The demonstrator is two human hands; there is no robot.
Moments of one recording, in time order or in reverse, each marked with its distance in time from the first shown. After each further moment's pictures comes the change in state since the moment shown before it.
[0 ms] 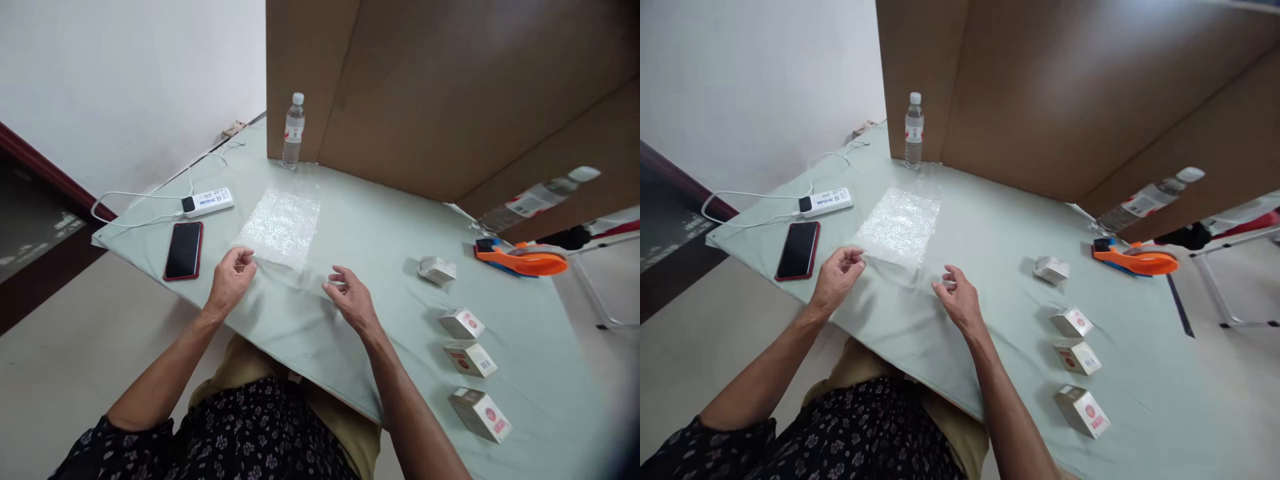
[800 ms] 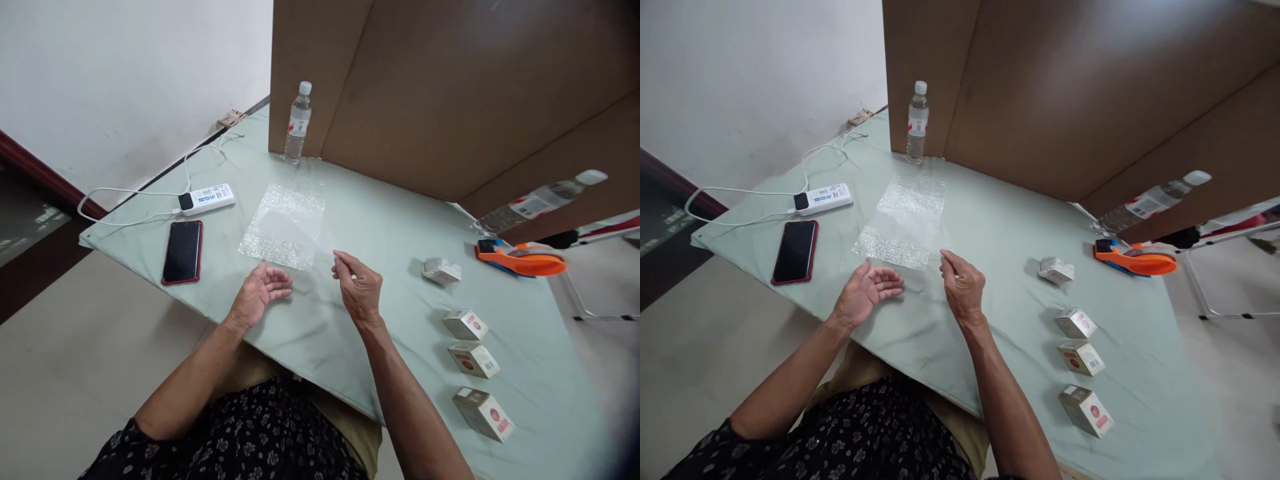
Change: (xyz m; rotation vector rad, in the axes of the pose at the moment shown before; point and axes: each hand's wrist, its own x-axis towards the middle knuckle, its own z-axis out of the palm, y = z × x) left_hand -0.016 0.001 0.032 -0.899 -0.307 -0.584; right_hand 0.031 -0.025 0.018 -0.049 0.345 -0.243
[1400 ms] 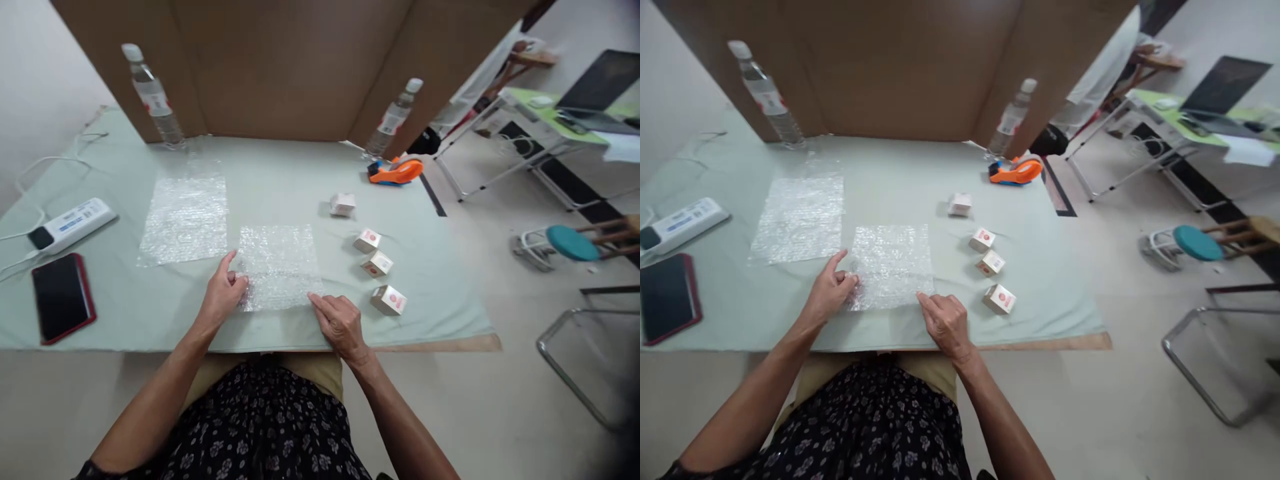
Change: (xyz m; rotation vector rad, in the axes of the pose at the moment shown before) left_hand -0.005 -0.048 0.063 0.883 -0.136 0.053; right_hand -0.172 0.039 -0.116 -0.526 -0.051 -0.185
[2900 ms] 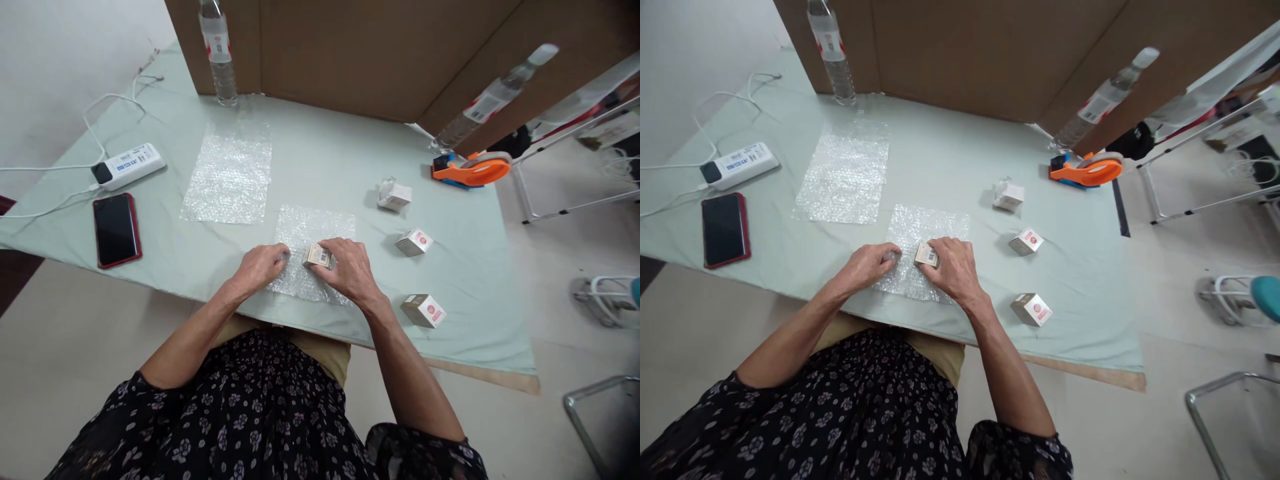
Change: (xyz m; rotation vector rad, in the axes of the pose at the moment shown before) left_hand 0.001 0.010 0.000 0.689 -0.153 0.212; right_hand 0.104 -0.001 0.015 0.069 -0.420 0.025
